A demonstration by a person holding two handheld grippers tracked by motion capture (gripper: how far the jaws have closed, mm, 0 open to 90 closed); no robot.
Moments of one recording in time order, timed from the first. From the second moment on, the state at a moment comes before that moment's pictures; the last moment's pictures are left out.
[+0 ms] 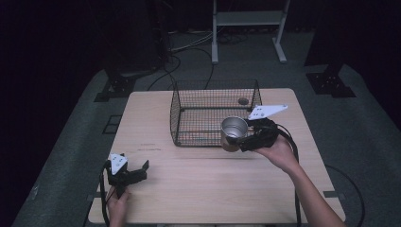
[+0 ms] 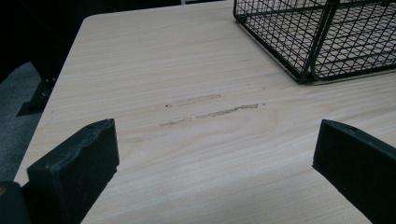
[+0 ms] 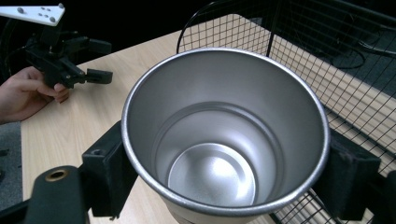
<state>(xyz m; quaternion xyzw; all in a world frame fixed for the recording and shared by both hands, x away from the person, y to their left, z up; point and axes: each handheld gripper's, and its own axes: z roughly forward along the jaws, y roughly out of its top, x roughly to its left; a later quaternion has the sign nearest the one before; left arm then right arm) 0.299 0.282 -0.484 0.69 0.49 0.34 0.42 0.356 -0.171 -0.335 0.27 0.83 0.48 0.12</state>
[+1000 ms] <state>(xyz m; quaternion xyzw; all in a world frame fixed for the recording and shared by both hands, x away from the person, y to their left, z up) 0.299 0.281 -0.485 0.68 0.49 0.34 0.42 0.402 -0.153 -0.303 0.28 0.83 0.46 0.13</state>
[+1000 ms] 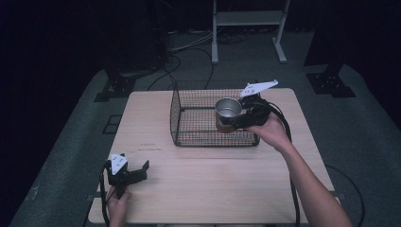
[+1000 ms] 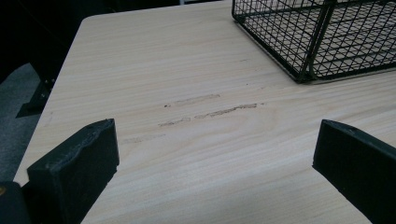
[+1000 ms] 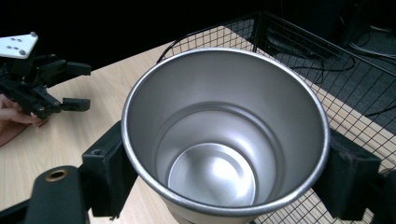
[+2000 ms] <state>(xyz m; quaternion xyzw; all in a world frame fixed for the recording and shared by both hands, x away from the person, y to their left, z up) 0.299 0.281 -0.485 0.69 0.49 0.34 0.42 0.455 -0.121 -0.292 0.30 0.83 0.45 0.13</state>
